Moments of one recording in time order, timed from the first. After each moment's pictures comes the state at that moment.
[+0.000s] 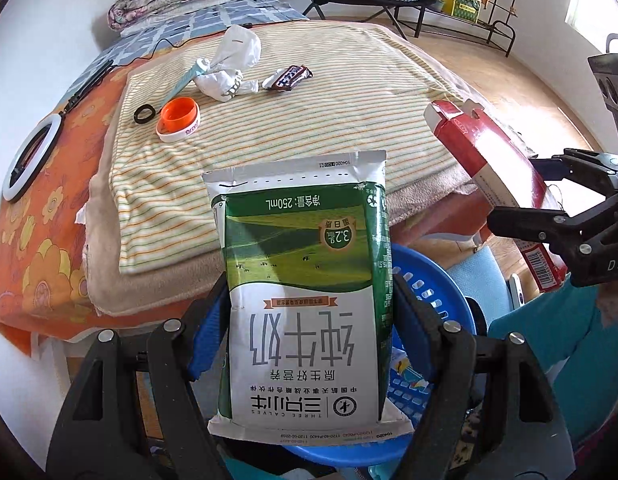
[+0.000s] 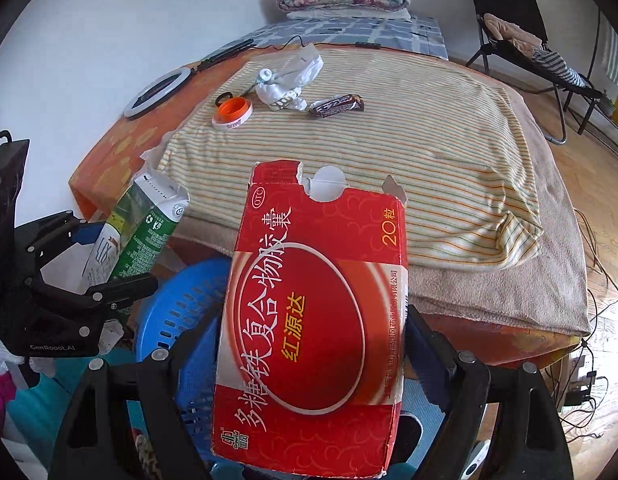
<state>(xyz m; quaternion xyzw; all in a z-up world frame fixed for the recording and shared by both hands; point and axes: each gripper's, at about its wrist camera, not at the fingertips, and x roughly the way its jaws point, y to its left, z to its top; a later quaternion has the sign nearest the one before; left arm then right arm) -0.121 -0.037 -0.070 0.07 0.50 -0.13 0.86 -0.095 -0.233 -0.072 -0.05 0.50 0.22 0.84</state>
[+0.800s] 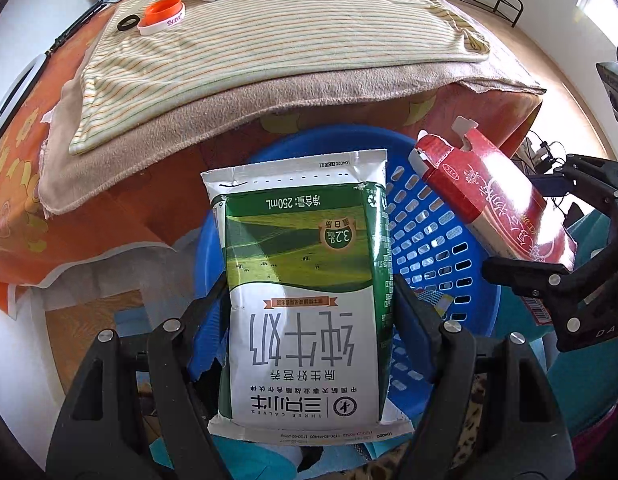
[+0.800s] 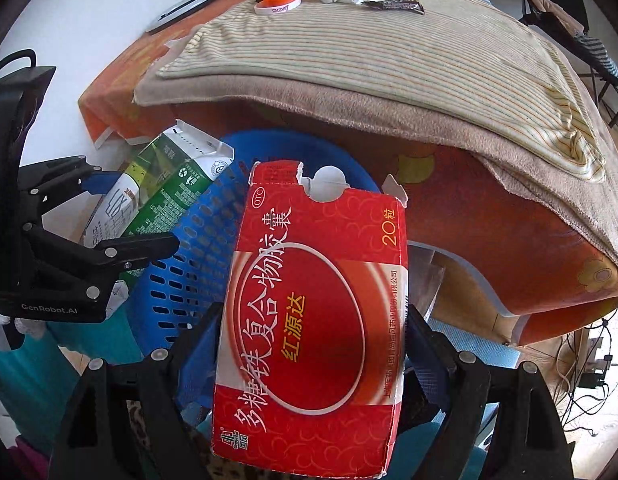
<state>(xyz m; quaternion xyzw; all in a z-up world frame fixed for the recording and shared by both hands) -0.162 -0.035 -0.147 0.06 0.57 -0.13 0.81 -0.146 -0.202 -0.154 -0.09 0.57 0.25 0.77</state>
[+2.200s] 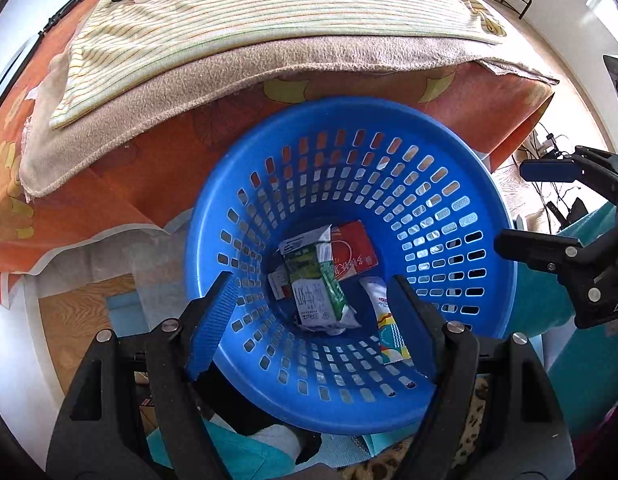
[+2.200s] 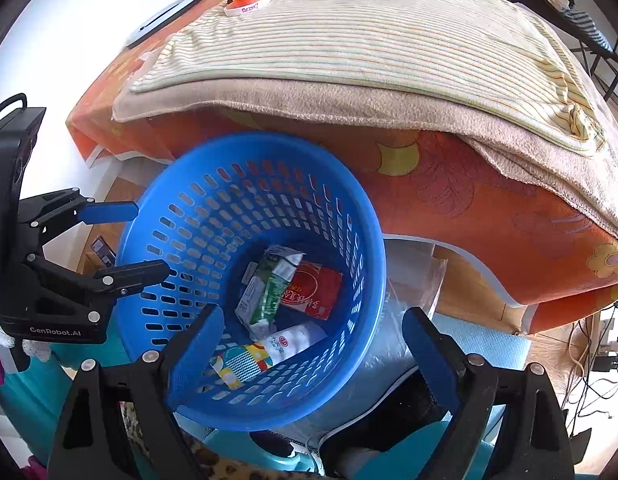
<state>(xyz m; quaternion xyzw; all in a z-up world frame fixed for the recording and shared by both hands) -0.151 -0.034 -0.171 0.05 0.60 -0.13 0.79 -0.127 -0.213 -0.163 -0.06 0.59 0.23 0.77</state>
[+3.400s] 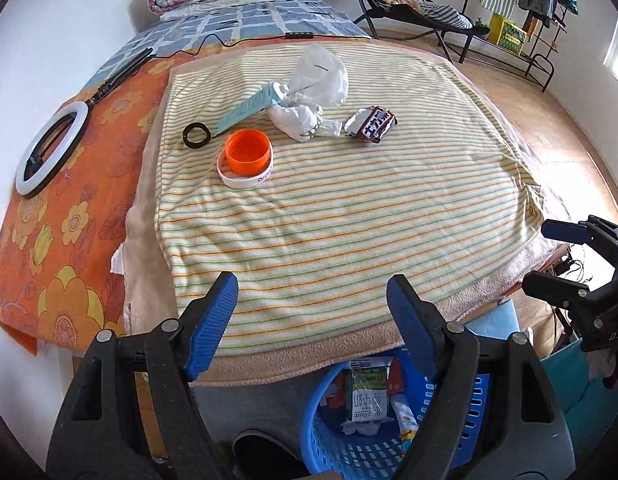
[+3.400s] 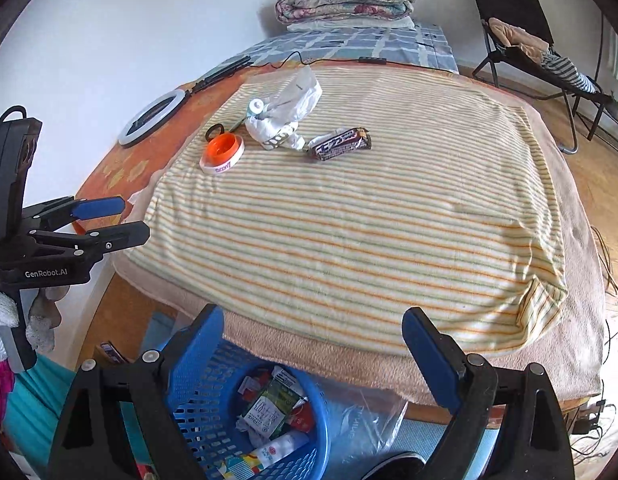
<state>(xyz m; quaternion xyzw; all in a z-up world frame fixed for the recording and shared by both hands) -0.017 0.022 -0.054 0.02 0.49 -0.07 0.87 -0.012 -0.216 -0.067 -0.02 0.49 0.22 0.84</state>
